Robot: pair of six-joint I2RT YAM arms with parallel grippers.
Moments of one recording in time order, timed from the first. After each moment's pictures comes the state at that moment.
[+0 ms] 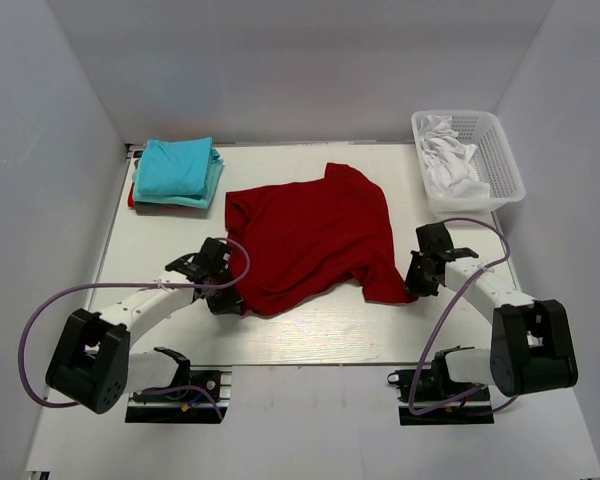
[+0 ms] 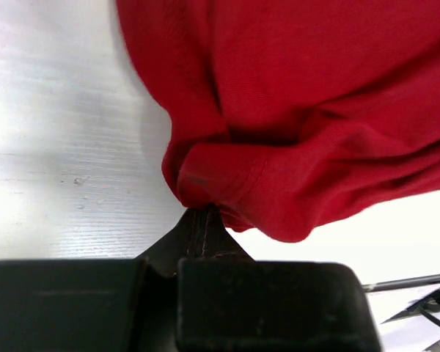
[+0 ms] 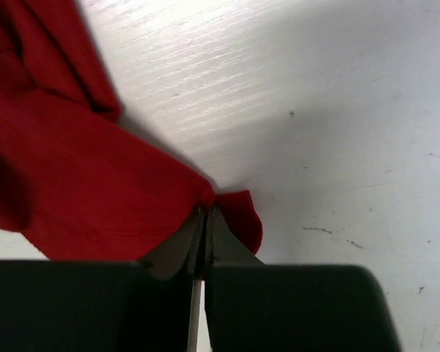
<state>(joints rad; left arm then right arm) -0.44 1.23 0.59 -0.57 0.09 -0.76 0.20 1.29 0.64 -0.54 0.05 0.46</state>
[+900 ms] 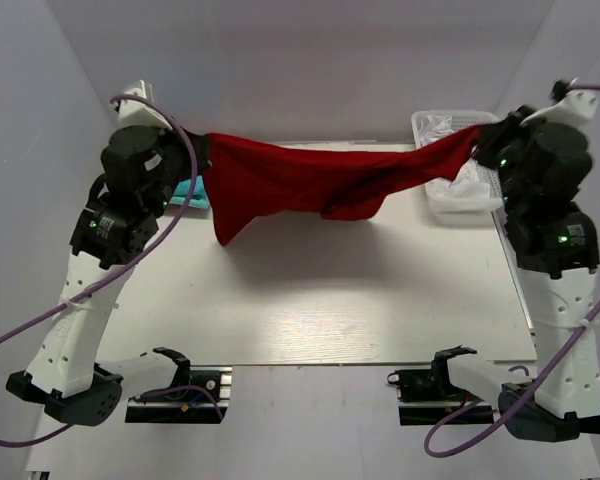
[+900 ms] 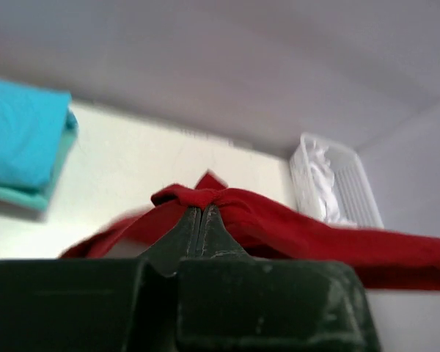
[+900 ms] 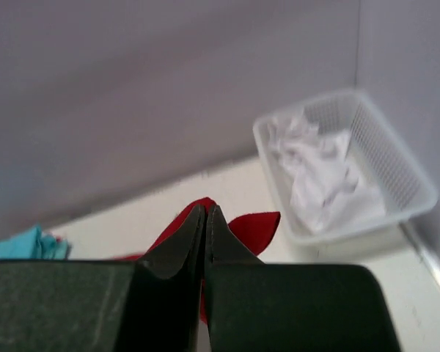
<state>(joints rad) -0.44 1.16 1.66 -0.64 -0.28 -0.54 0.20 1.08 1.65 -0.63 0.29 0.35</state>
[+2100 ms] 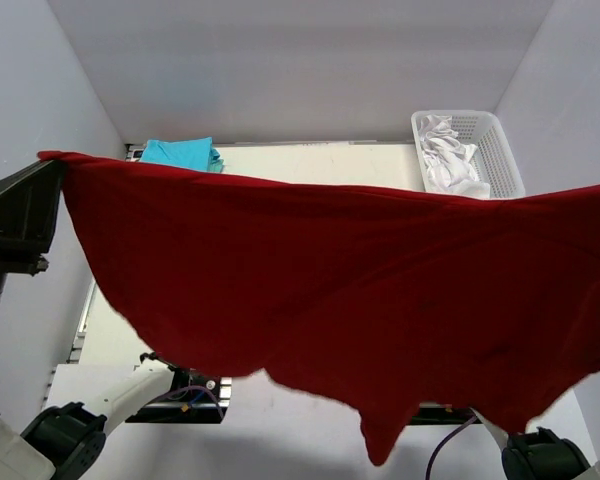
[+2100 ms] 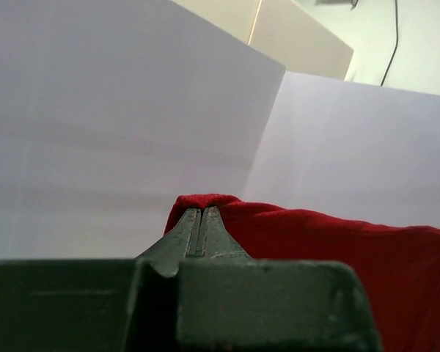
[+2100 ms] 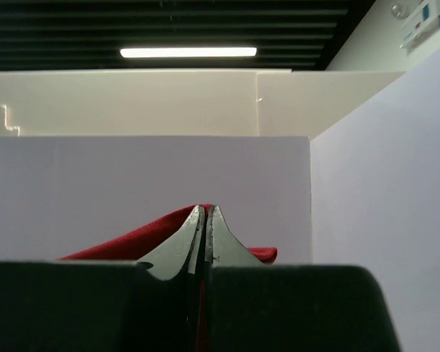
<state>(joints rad) -0.43 0.89 2.19 -0.69 0.00 -0.39 0.20 0.77 2.08 -0.32 0.08 -0.11</state>
